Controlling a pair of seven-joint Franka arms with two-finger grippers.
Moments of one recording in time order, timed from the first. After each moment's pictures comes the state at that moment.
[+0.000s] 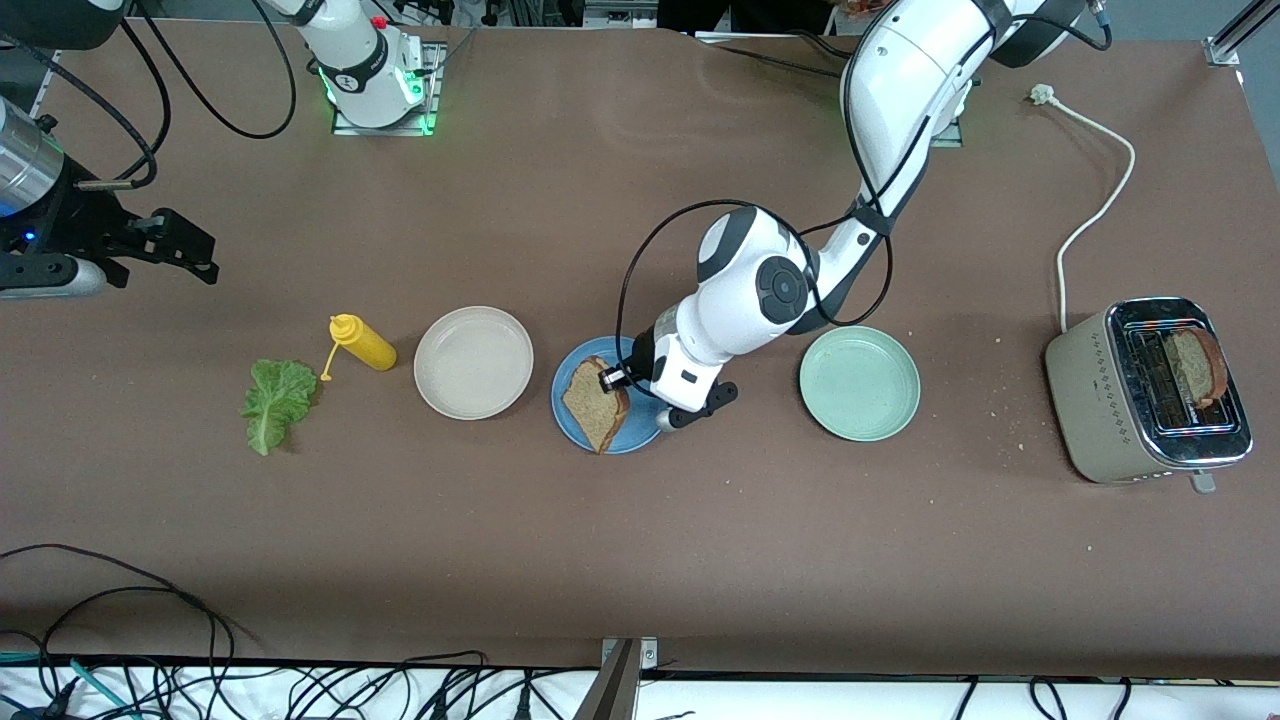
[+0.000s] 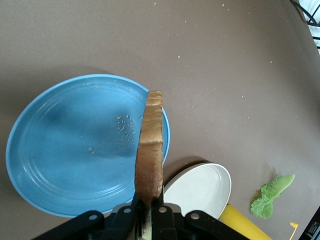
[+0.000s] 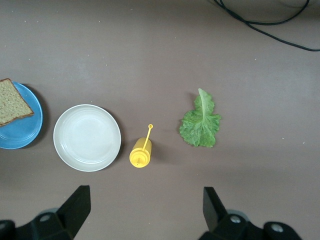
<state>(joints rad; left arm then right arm) -0.43 0.80 -0.30 -1.38 -0.41 2.51 -0.85 0.14 0.07 -0.06 -1.54 0.00 1.66 0.02</state>
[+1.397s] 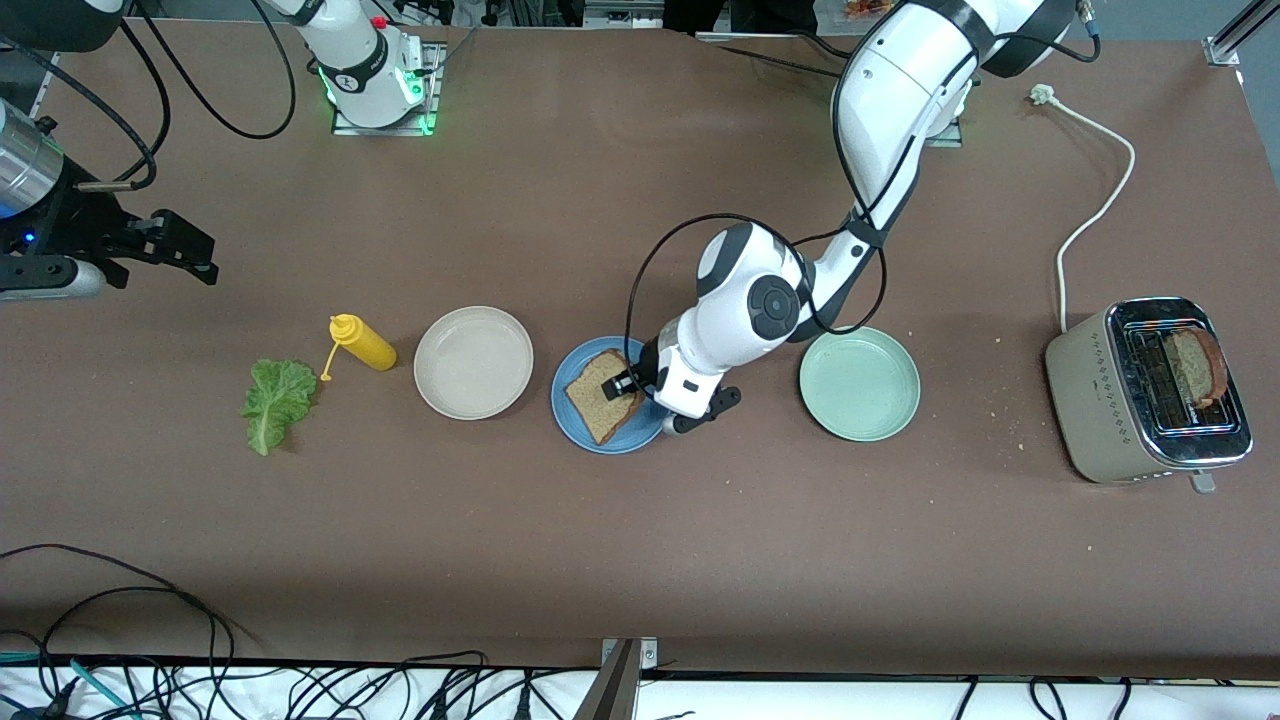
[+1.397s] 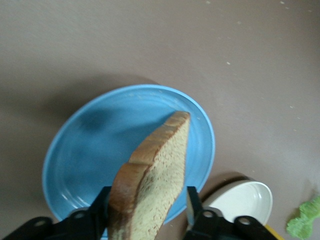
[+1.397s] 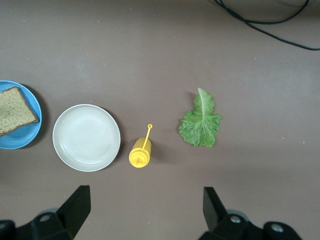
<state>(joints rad) -0.45 0.84 -0.25 -1.40 -0.41 2.48 -0.85 0.13 0.07 -0.06 -1.54 0.00 1.66 0.02</state>
